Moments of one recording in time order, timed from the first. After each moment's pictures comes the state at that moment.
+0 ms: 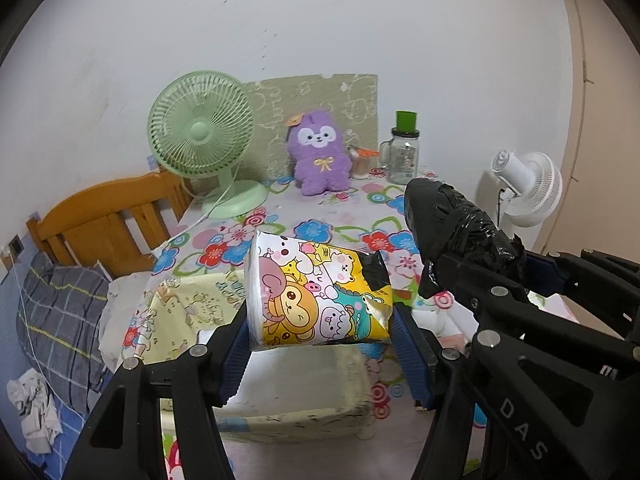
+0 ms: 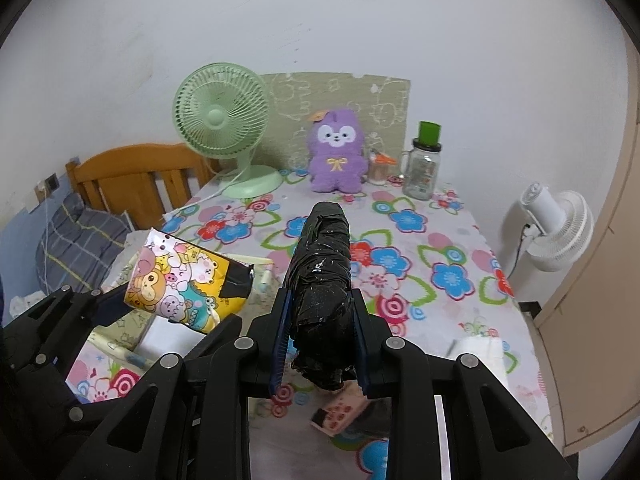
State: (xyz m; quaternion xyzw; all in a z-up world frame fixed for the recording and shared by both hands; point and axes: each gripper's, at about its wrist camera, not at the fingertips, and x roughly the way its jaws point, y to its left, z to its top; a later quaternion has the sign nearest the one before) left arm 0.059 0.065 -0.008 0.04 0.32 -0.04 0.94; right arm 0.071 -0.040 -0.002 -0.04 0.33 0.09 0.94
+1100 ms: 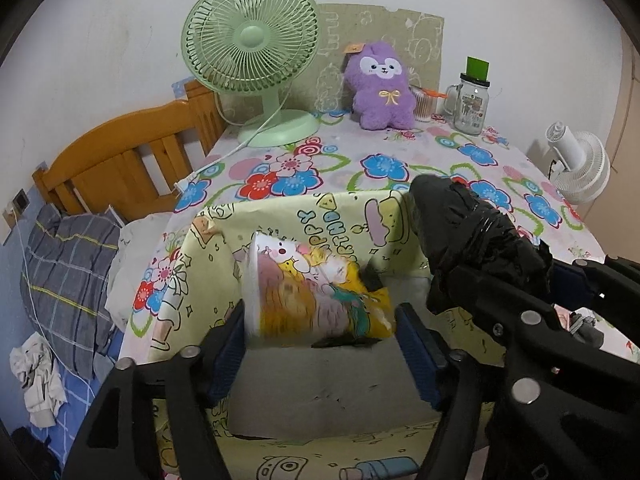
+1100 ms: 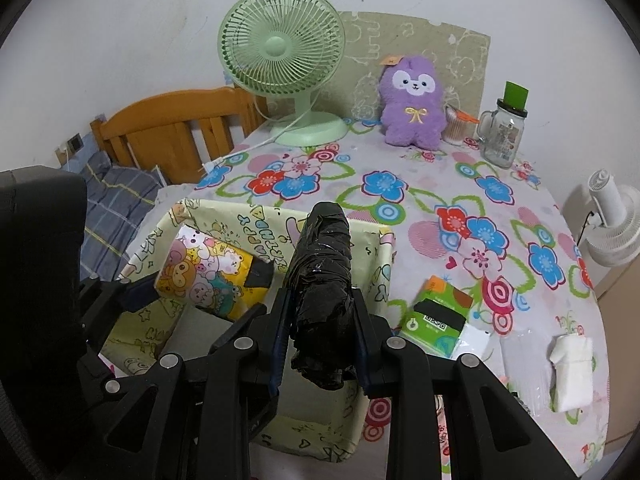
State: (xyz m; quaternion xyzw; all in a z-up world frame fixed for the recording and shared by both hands) left arm 0.107 0.141 -0.070 0.02 0.41 0.00 0.91; right arm 0.121 0.044 -0.062 -0.05 0.40 0.15 0.90
